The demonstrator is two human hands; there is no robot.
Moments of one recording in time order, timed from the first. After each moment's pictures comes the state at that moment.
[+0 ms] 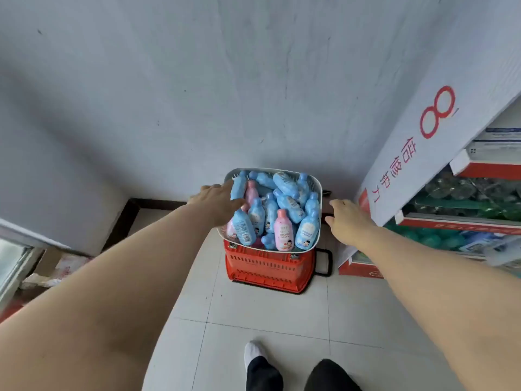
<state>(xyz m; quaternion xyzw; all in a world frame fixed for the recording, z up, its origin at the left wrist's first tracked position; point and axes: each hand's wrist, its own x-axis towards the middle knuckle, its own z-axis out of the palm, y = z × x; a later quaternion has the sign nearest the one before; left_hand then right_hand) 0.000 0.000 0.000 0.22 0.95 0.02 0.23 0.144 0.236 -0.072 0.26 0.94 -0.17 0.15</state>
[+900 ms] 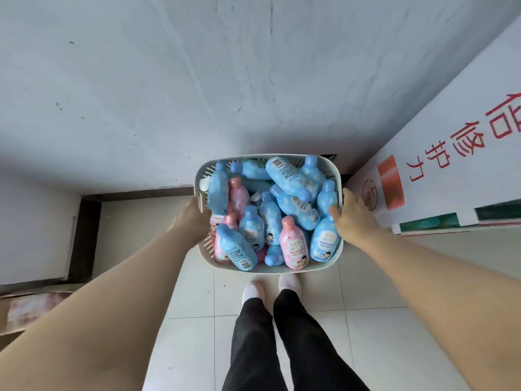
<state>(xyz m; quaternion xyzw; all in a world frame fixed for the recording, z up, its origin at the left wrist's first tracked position) -0.157 0.035 -0.180 0.07 0.93 0.10 0.34 0.036 0.280 -0.228 0.44 0.83 -0.33 0.14</state>
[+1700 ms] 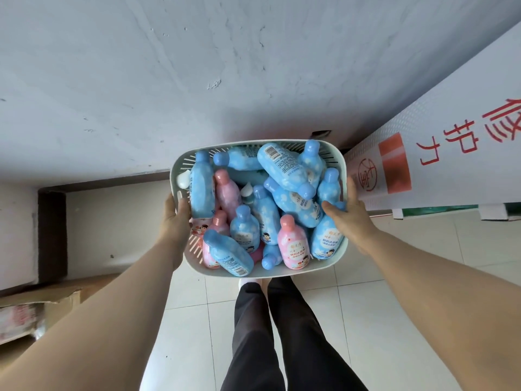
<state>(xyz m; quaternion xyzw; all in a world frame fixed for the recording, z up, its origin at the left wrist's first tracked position) -0.176 0.027 -0.262 -0.14 0.79 0.46 0.37 0.032 0.276 -0.277 0.53 0.66 -0.53 0.07</state>
